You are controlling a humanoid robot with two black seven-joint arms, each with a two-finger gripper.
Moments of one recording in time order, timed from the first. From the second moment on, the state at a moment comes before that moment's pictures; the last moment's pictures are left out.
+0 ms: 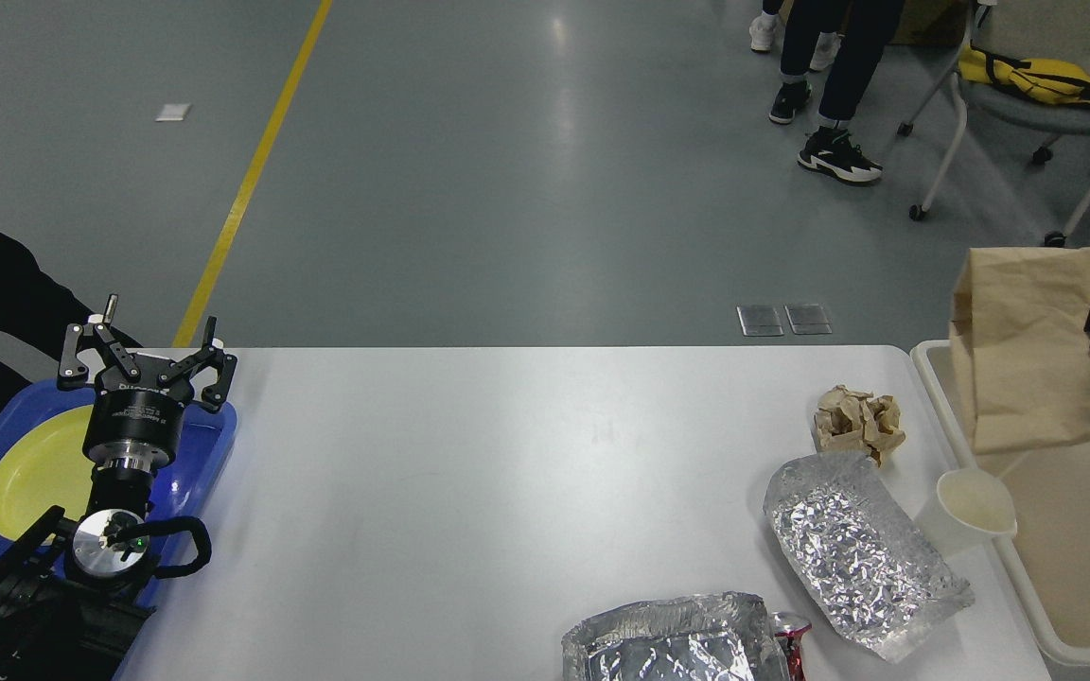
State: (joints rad) left arm -0.46 0.19 -1.32 -0.51 0.02 -0.63 -0.32; right arm 1.48 -0.74 -1.28 0.76 -0.28 0.18 0.24
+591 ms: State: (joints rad) left arm -0.46 0.19 -1.32 -0.51 0.02 -0.63 -0.32; right arm 0.57 -0.47 -0.95 -0.02 0.03 -0.20 0.17
